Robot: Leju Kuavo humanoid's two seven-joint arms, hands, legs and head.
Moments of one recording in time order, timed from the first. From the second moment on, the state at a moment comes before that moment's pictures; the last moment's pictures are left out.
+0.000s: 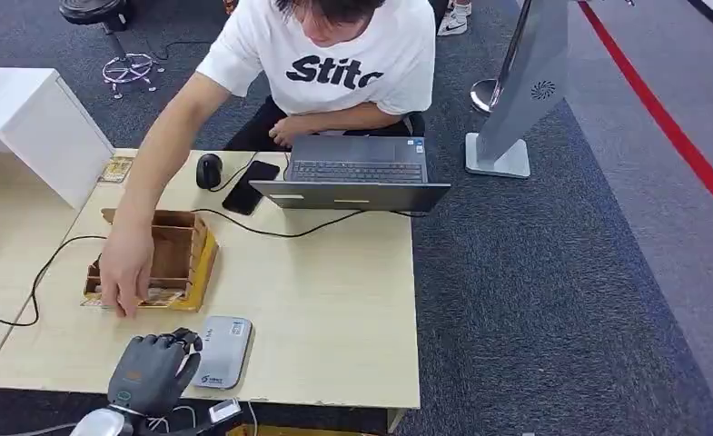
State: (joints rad) left arm 0.27 0.25 -0.21 -1.69 -1.32 0.22 -0.12; right arm -0.12 0.13 -0.96 -0.25 0.34 0.35 -0.43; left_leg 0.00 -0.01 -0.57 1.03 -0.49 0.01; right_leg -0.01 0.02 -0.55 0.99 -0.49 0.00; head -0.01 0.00
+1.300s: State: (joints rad) left arm -0.11 0.25 -0.20 -1.62 -1.35 0.22 -0.14; right arm -0.15 0.14 -0.92 -0.25 0.40 0.36 -0.41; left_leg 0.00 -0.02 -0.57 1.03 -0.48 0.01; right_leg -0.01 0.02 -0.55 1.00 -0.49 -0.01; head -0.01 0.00
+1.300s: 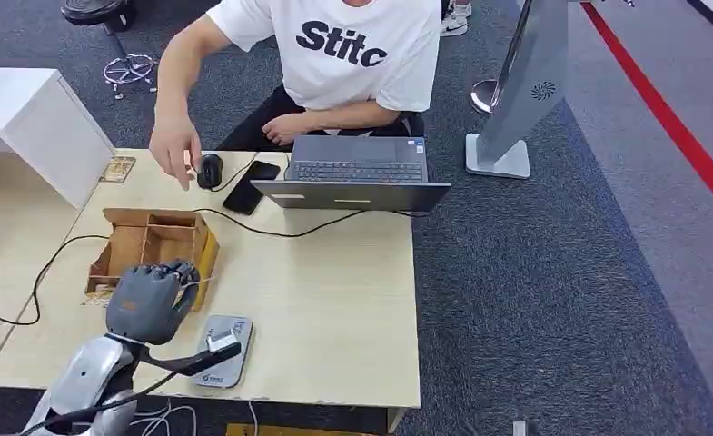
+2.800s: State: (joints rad) left arm -0.02 0.33 -0.11 -1.56 -1.32 0.16 -0.21; right arm -0.14 0.14 -0.87 -0.25 0.35 0.35 -0.42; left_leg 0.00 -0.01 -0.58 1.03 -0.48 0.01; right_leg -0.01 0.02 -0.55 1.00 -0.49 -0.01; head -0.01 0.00
